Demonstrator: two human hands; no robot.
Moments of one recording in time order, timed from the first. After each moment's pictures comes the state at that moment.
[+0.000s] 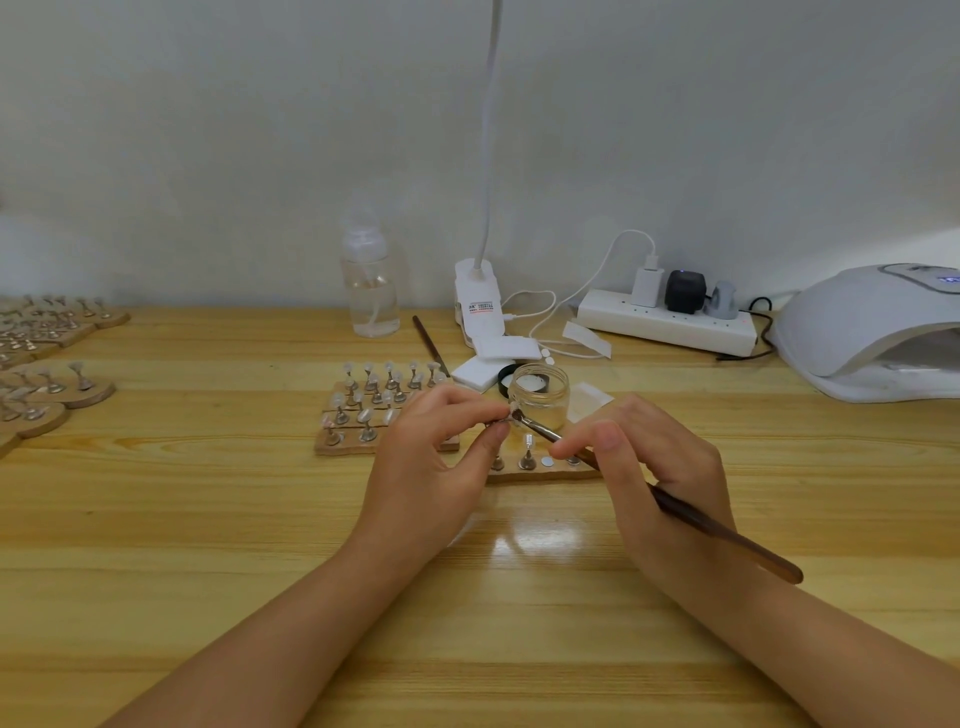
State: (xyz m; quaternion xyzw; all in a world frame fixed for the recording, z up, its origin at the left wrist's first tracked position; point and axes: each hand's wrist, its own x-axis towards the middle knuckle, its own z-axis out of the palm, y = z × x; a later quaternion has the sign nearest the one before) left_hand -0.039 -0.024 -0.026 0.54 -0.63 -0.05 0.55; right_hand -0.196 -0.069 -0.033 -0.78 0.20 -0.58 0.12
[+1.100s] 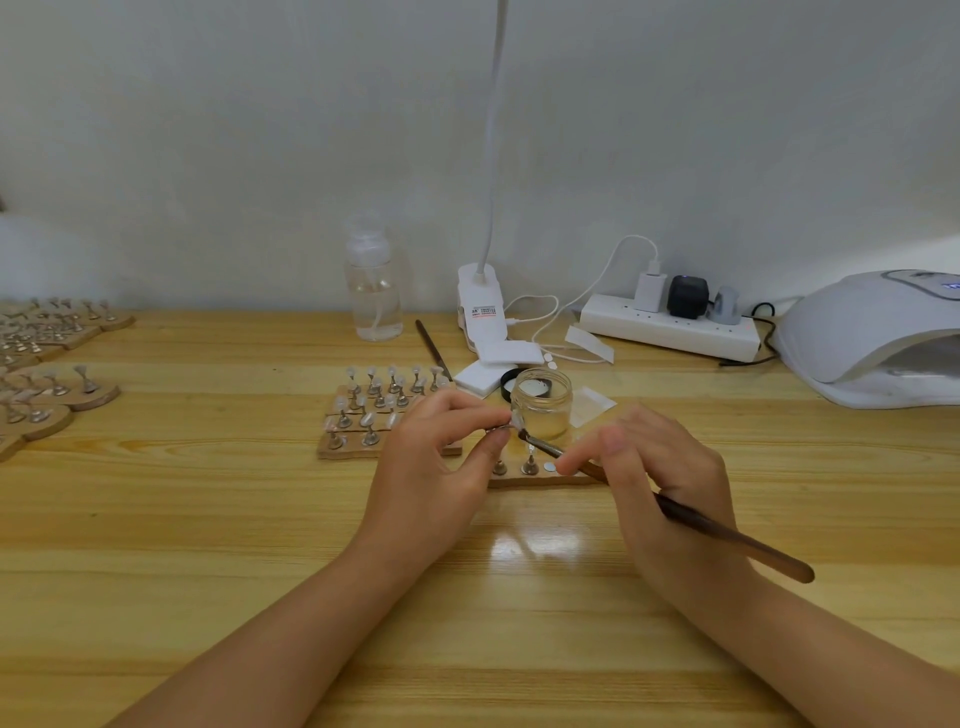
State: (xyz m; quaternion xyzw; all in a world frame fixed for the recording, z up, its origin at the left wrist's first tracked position) left_hand -0.038 -0.025 -0.026 0.55 -0.63 -0.07 0.54; right_hand -0.195 -0.068 -0.034 -0.78 0.22 -0.57 0.10
